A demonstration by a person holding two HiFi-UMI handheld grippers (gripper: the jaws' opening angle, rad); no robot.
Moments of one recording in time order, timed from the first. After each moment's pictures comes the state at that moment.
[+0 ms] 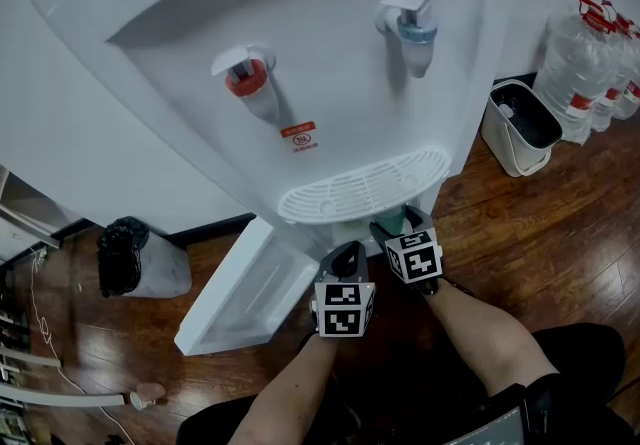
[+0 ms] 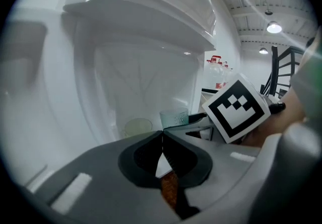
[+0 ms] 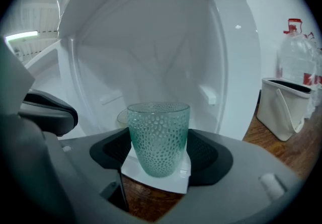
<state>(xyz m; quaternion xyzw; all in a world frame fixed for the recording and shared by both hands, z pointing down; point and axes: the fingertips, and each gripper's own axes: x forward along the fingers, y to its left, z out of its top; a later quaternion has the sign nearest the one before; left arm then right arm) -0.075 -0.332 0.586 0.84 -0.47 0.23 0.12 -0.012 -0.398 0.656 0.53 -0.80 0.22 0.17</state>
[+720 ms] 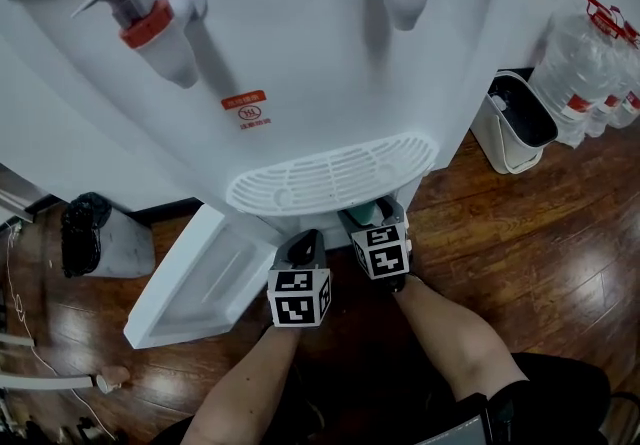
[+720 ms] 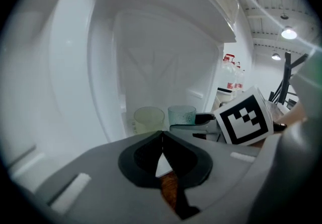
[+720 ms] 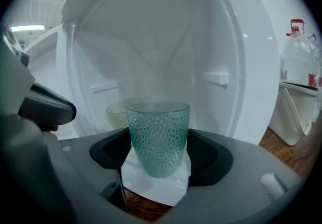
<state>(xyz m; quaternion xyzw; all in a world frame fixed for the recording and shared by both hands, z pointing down) -0.099 -0.353 0.621 0.81 -0.51 0.23 0.17 -0.020 -0.420 0.687 0.53 -0.81 0.18 0.16</state>
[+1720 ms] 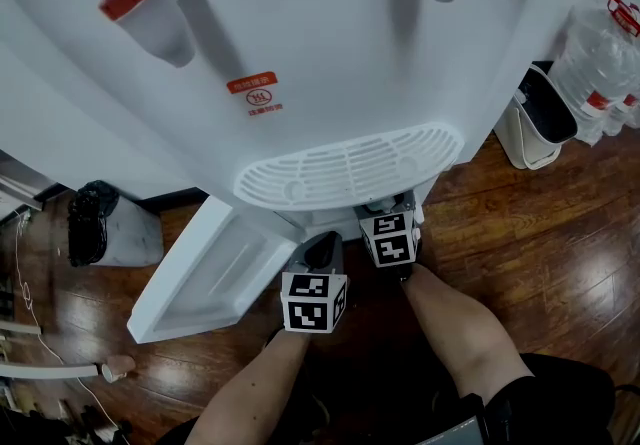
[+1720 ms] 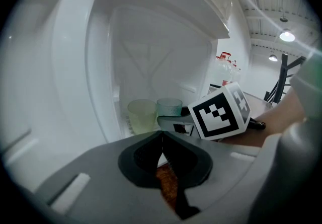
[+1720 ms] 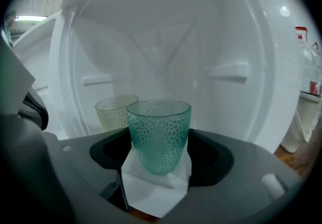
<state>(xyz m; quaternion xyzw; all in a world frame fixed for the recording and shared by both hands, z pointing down) -0.089 -0.337 0.635 0.82 -0.49 0.24 0.18 -0.023 -0.441 0.696 0.54 -0.81 0.15 0.17</state>
